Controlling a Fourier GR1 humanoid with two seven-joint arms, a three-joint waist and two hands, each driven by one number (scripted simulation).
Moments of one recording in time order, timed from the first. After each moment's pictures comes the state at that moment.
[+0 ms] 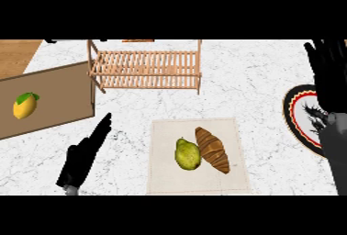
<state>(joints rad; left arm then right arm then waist) 0.02 0.31 -0.31 -1.53 0.08 0.12 0.14 -0.42 -0.39 -0.05 -1.51 -0.35 -0.25 0.14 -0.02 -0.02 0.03</state>
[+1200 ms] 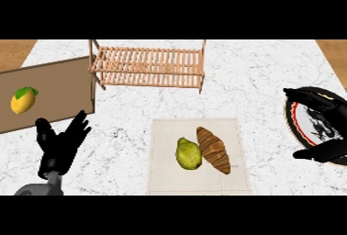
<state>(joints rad) -0.04 0.29 -0.06 -1.35 0.26 0.10 0.25 -0.21 -0.68 0.09 -1.33 -0.16 0.39 -0.20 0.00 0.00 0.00</state>
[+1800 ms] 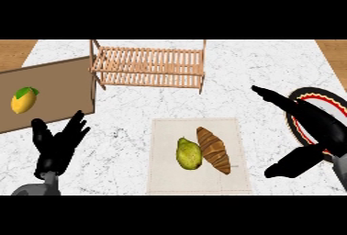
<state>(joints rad) -0.03 0.29 -0.03 -1.34 0.26 0.07 0.24 -0.26 -0.62 0.24 -1.78 -0.08 0.30 0.41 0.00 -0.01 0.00</state>
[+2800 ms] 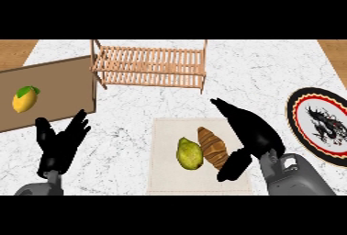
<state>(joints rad) -0.04 0.25 0.00 -1.35 0.21 0.06 0.26 -0.37 -0.33 0.46 -1.75 0.31 0.32 0.86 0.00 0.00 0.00</state>
